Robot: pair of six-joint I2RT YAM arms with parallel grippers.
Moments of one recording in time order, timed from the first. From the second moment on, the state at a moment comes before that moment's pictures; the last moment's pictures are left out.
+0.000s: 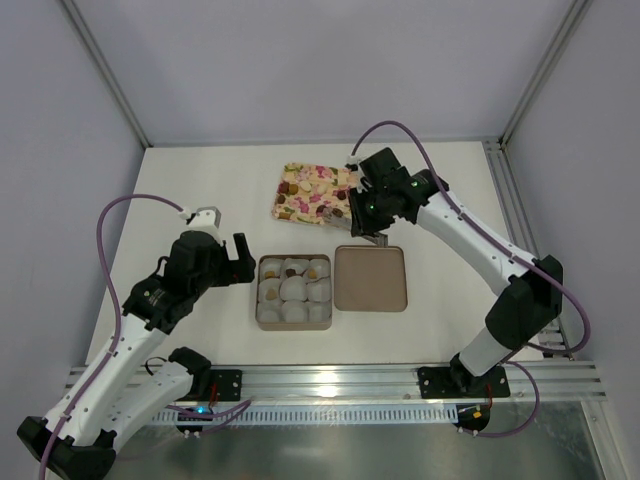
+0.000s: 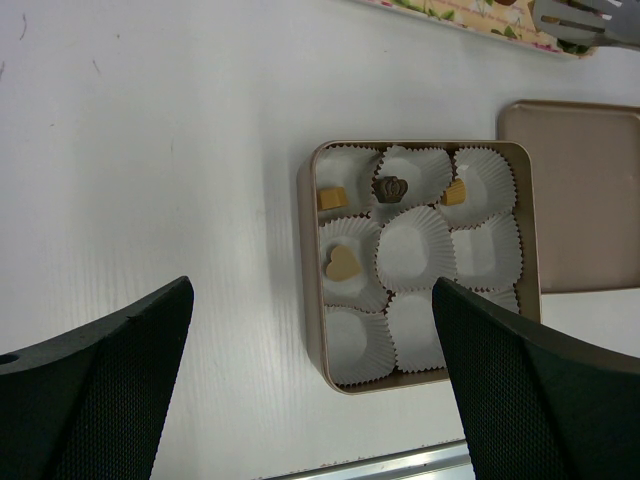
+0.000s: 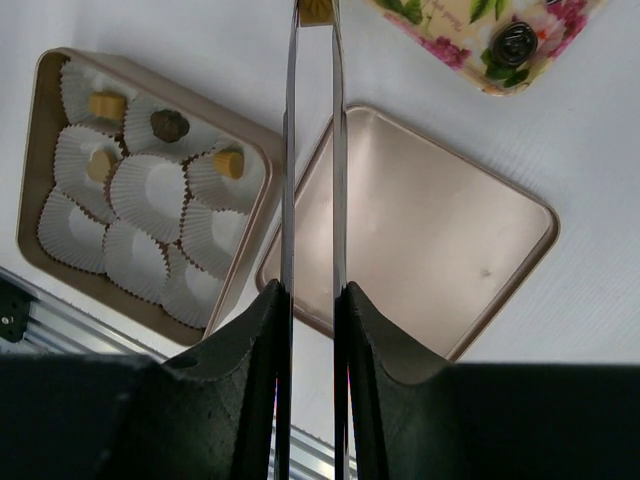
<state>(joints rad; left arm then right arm) -0.49 0.75 0.83 -0.72 -0.20 -0.44 0.58 1.63 1.54 -0.90 -0.08 0.24</state>
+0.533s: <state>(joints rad) -0.49 0.75 0.83 -0.72 -0.20 -0.44 0.91 1.47 1.38 -0.89 -0.08 0.33</state>
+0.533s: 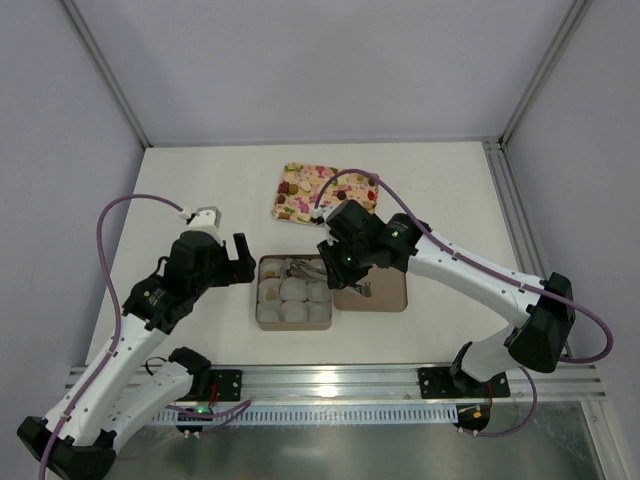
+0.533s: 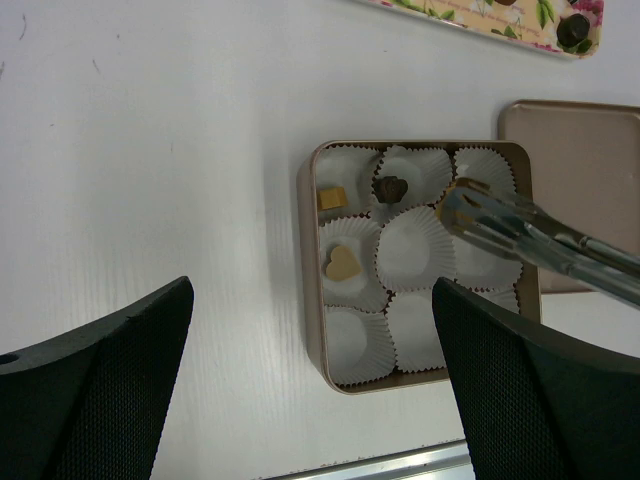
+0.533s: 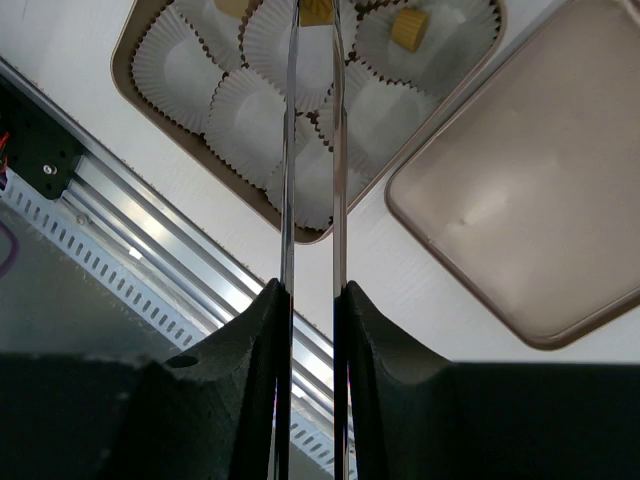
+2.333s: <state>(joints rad) -0.49 0.75 0.83 -0.72 -0.20 -0.44 0.63 1.49 1.49 -0.91 0.06 0.31</state>
